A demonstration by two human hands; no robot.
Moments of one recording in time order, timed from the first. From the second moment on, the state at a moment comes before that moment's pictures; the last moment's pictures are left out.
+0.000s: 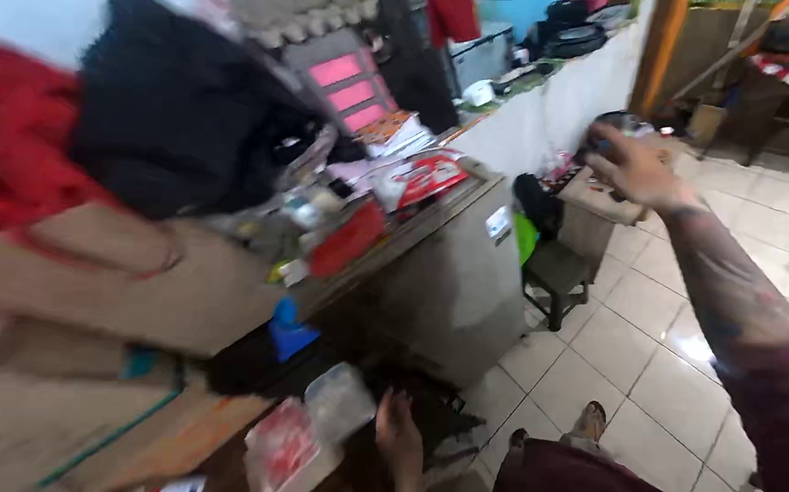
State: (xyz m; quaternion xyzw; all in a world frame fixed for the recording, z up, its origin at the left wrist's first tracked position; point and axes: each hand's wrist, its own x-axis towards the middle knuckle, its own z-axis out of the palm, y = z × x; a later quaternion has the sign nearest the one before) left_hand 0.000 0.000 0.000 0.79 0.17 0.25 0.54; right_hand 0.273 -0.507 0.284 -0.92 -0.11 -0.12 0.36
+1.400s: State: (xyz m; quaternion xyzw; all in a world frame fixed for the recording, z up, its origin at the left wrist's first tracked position) left_hand -0.069 -0.039 0.036 0.65 -0.26 -0.22 0.68; right_hand -0.073 -0.329 0.038 -0.68 0.17 -0.02 0.71
